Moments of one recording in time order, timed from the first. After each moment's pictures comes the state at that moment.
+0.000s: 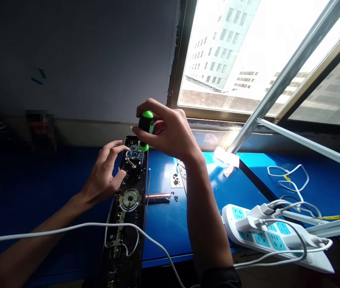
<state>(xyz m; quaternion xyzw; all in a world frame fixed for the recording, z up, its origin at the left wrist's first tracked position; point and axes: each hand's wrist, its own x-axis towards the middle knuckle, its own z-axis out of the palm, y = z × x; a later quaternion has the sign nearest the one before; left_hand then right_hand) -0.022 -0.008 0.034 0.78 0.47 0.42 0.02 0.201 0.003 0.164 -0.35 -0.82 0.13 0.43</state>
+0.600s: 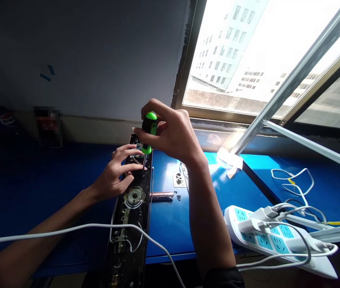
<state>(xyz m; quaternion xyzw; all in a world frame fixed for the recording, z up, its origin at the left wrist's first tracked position) -0.025 -0.002 0.024 0.86 0.30 0.42 -0.02 0.190 -0.001 0.163 -0.35 -0.82 0.12 0.44</state>
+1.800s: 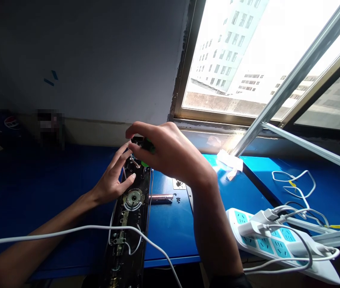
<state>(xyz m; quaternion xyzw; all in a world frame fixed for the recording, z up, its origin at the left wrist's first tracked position) -0.026 -0.007 0.014 0.81 0.39 0.43 0.12 0.194 -0.029 0.173 -0.30 -0.90 0.05 0.31</state>
